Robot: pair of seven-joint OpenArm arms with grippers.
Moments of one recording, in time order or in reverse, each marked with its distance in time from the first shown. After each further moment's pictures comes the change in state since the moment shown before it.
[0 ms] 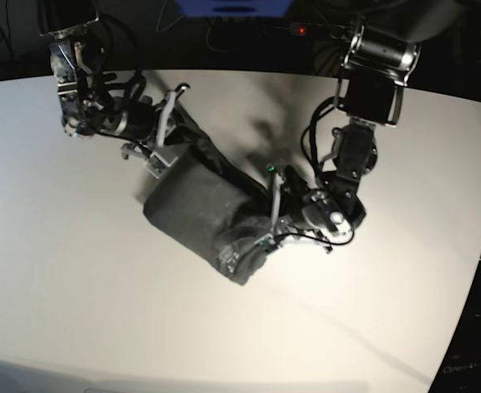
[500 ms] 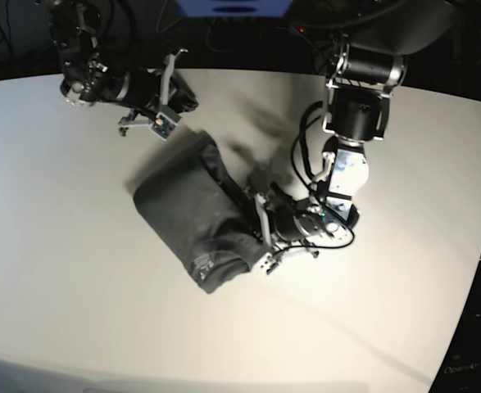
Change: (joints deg) left arm -4.3 4.7 -6.7 -14.1 -0.2 0.7 -18.0; right arm -10.3 1.7 -0.4 10.0 -11.9 0.0 4.8
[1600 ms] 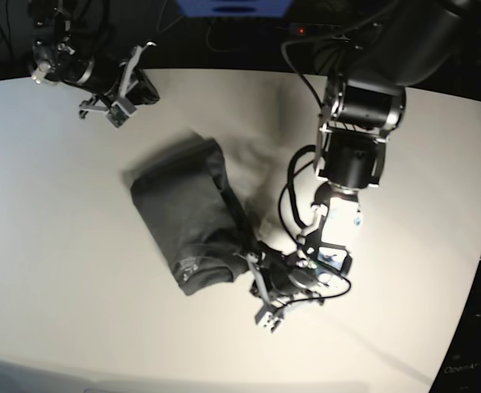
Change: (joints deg) left arm -11.9 1.6 0.2 -4.1 -2.8 12.3 2.6; right arm -7.1 -0.3 14.3 0.4 -1.0 1.6 4.4
